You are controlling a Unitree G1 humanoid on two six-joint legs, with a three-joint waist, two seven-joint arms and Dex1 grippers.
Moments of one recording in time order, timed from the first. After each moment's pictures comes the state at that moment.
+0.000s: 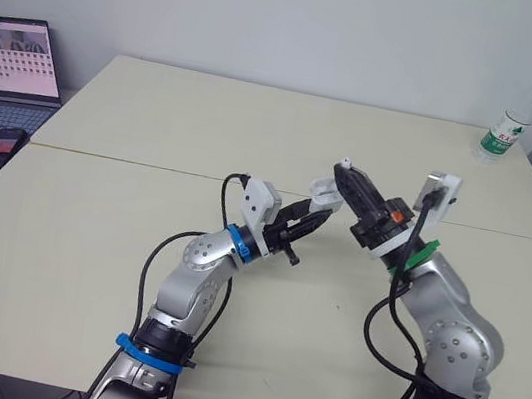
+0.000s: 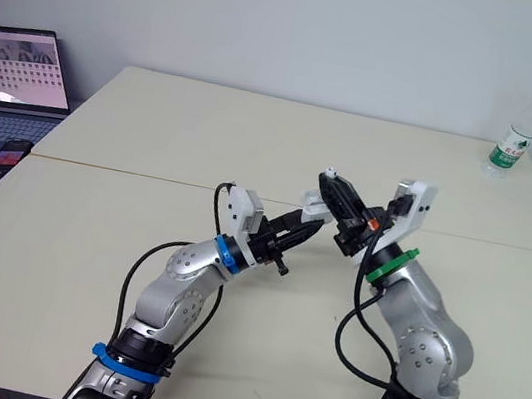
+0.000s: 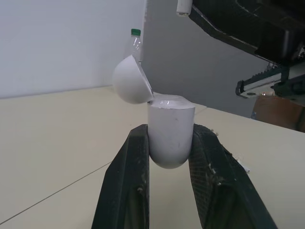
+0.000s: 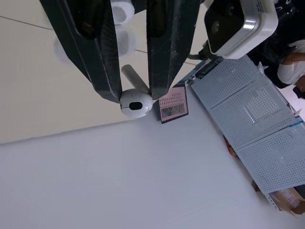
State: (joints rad) left arm -0.40 0.09 -0.14 0.01 -0.33 0.13 -0.69; right arm -0.34 -0.03 -0.13 -0.52 0.72 0.74 0.30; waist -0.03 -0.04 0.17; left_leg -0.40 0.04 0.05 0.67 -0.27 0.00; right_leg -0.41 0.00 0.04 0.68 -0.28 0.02
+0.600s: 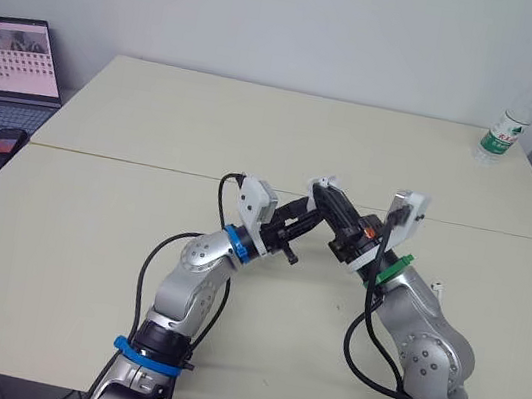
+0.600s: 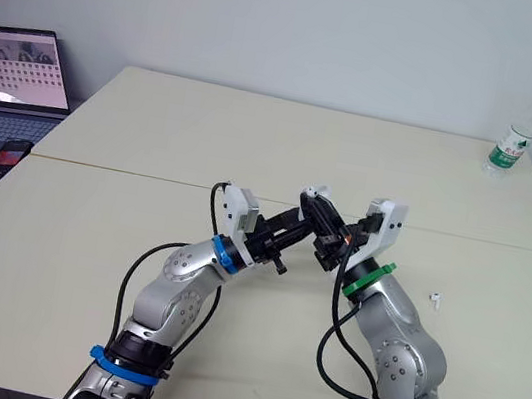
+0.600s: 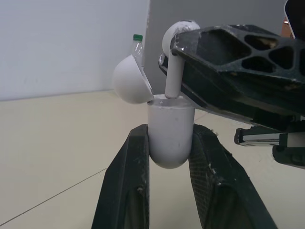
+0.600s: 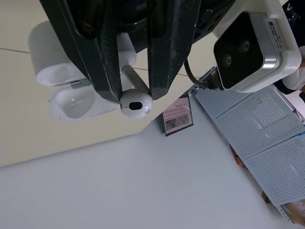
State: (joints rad) left arm -0.38 0.09 -0.13 0.00 -0.35 0.13 -0.69; right arm -0.26 -0.03 -0.03 -0.49 0.69 0.65 0.28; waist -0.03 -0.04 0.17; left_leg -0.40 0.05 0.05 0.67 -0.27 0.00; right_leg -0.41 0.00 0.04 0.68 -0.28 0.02
